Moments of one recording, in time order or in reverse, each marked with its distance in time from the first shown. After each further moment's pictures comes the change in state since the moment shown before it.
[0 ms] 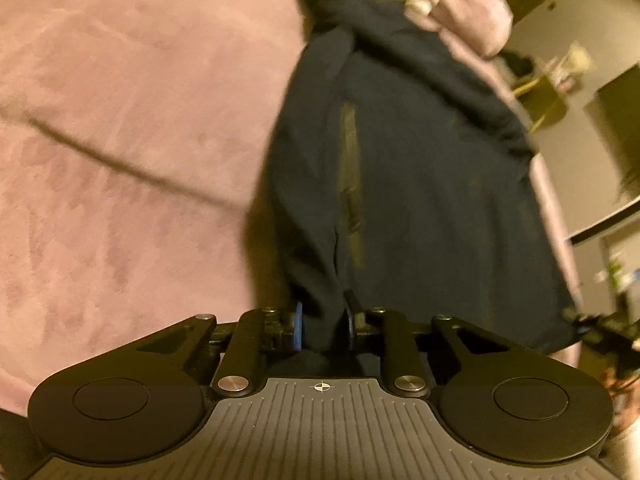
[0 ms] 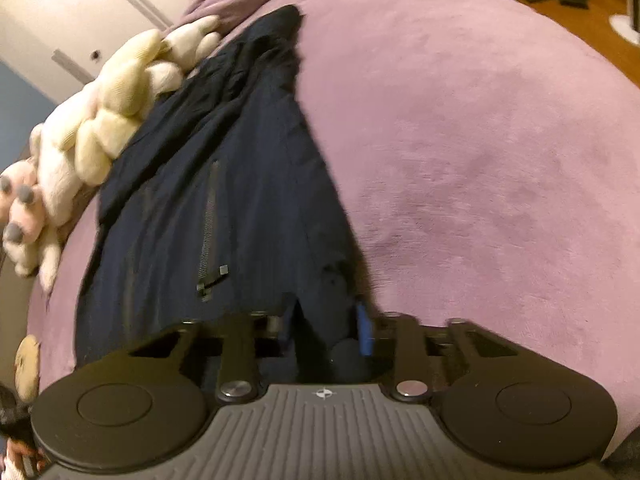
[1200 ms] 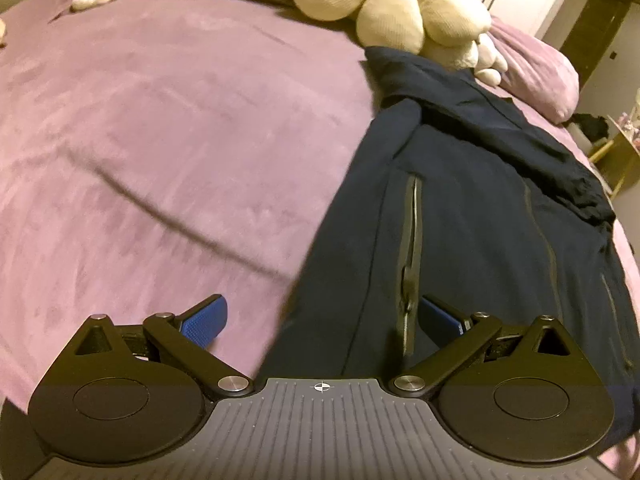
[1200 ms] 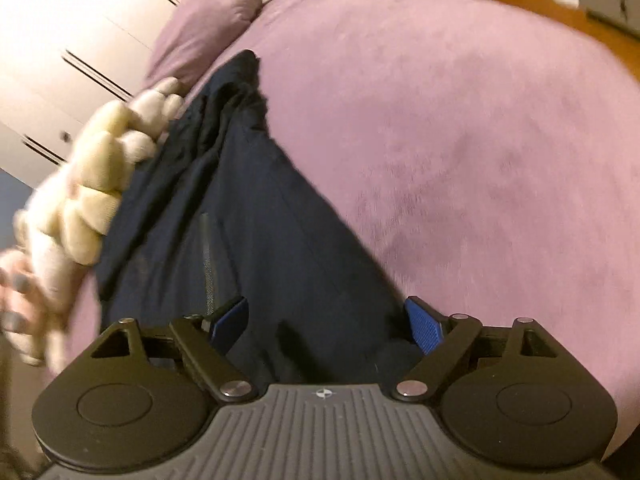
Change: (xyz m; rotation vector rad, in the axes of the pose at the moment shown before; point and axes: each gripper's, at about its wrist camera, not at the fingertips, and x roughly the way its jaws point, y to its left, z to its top) left arm 0.024 -0.016 -0.005 -0.034 -0.259 0.316; right arm -0.001 -0.005 -0.019 0.234 -0.156 -0.013
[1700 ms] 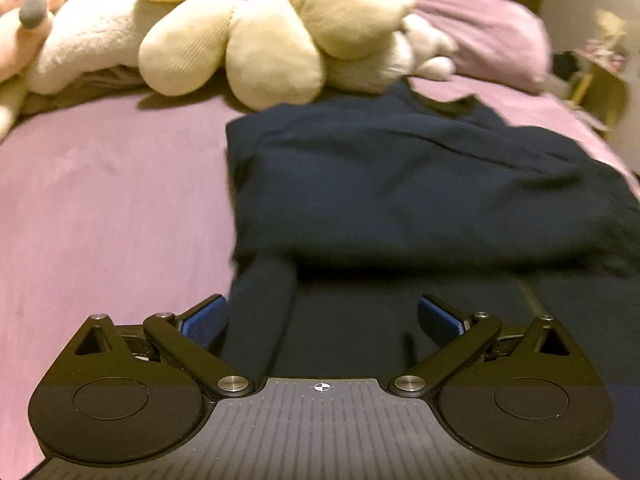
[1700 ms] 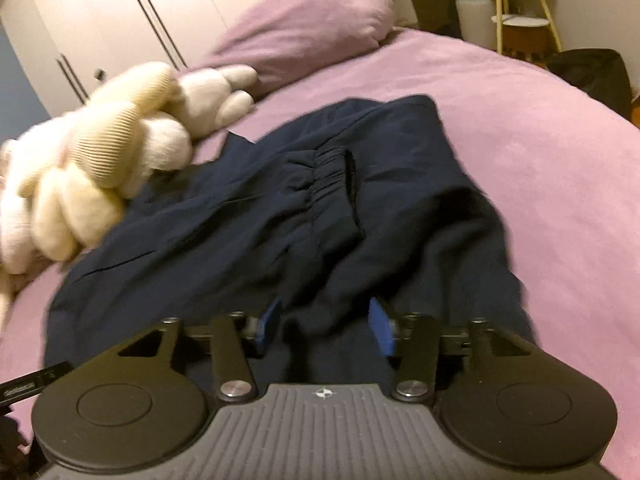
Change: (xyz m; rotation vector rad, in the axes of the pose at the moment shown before) left arm 0.135 -0.143 0.134 0.333 -0.078 0.013; right arm 0.197 0.184 0.109 -0.388 -0.121 -0.034
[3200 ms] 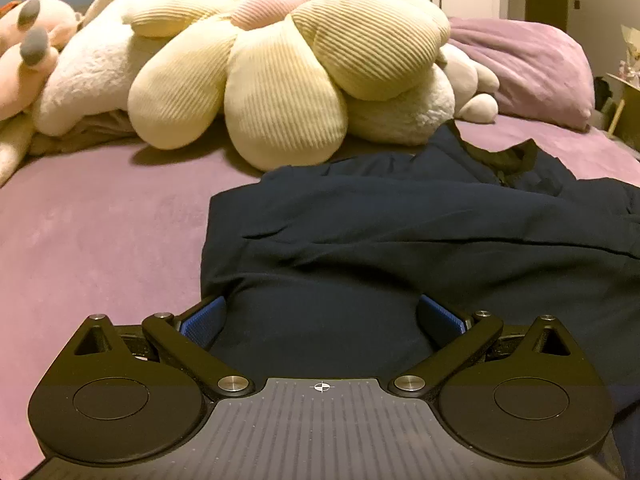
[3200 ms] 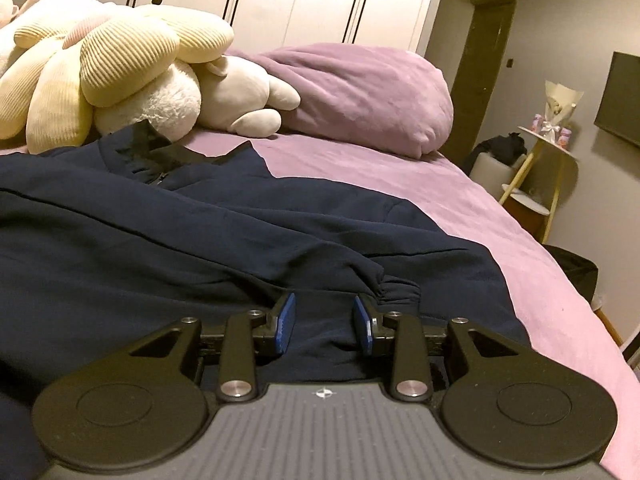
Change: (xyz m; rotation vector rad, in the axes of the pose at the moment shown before) left arm 0.107 -0.011 0.066 -0.012 -0.136 0.142; right arm 0.094 0.077 0.015 -0.565 -0.202 -0.280
